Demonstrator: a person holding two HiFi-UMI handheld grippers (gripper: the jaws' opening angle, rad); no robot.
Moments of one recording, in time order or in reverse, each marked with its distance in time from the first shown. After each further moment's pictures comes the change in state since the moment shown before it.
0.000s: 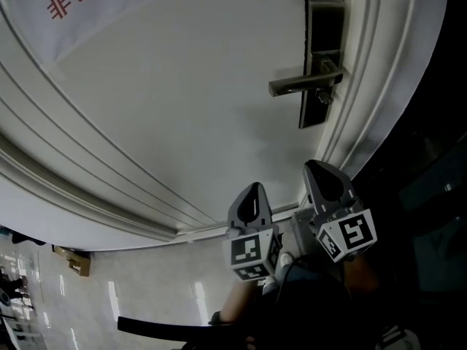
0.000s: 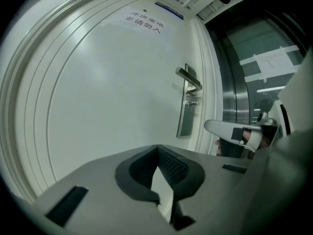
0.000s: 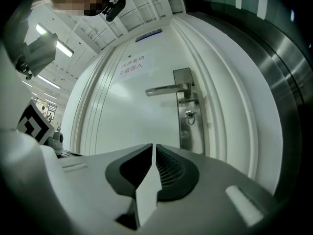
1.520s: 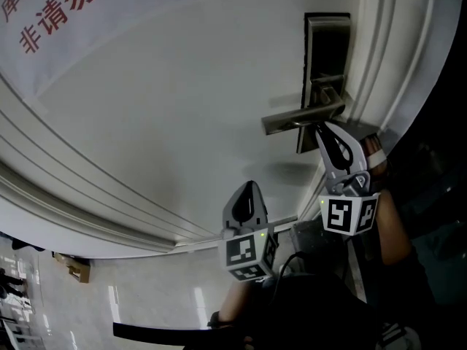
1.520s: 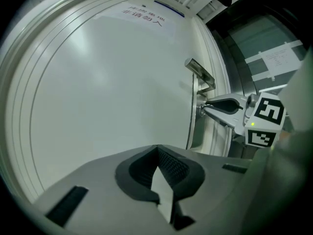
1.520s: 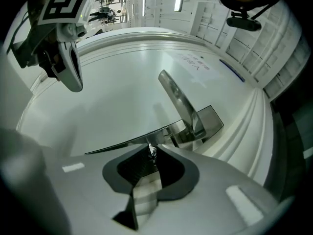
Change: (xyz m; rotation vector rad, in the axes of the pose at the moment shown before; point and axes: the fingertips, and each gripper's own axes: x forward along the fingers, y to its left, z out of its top) left arm 0.063 0.004 0.026 0.009 -0.047 0.019; right arm 0.073 -0.088 0.058 -1.194 0.057 -0.182
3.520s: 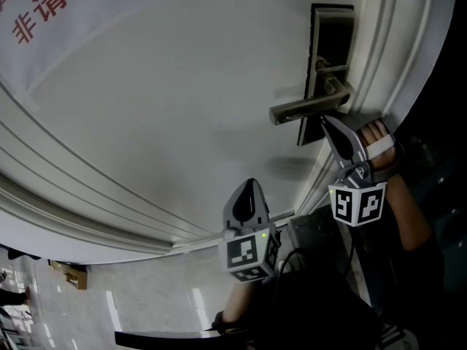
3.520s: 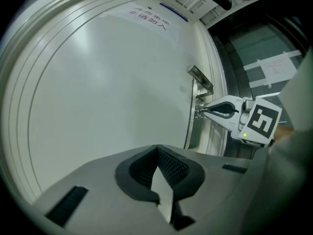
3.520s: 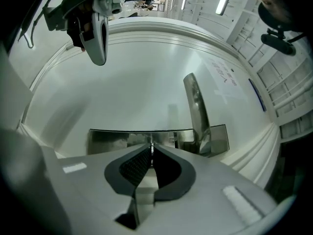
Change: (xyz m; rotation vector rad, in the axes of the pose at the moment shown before) left arm -0.008 0.005 0.001 -0.041 -0.009 -0.048; right arm 0.001 0.007 -0.003 -0.360 0.087 0.066
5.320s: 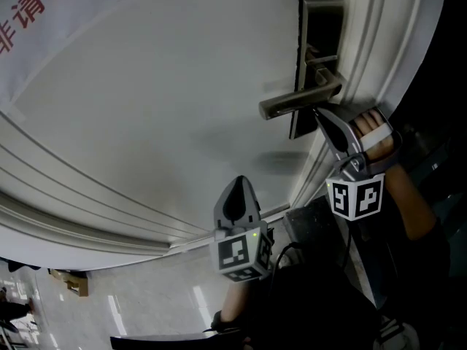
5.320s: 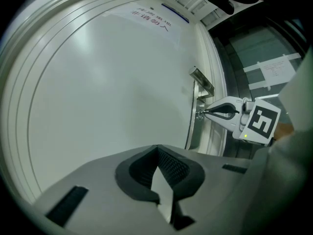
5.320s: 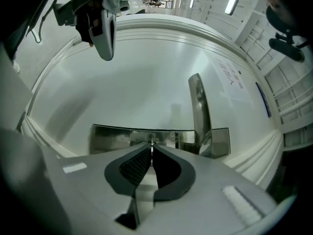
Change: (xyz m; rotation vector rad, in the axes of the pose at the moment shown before) left arm -0.004 0.006 0.005 -0.004 0.005 -0.014; right arm -0.002 0.001 -0.002 -0.061 0.032 0.045
